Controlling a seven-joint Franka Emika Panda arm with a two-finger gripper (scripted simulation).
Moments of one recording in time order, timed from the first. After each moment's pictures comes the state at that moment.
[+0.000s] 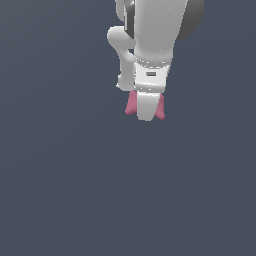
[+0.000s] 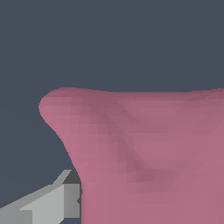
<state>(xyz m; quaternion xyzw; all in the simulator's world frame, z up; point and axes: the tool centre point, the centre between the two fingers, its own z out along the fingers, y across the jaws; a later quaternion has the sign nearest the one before) -0.012 0.057 0.319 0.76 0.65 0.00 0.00</state>
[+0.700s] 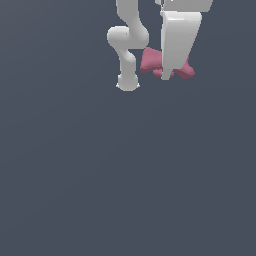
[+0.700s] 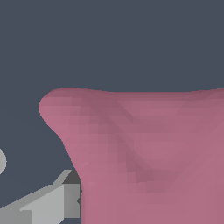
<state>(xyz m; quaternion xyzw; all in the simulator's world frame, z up) -0.021 0.093 0.447 0.76 0.65 0.00 0.00</state>
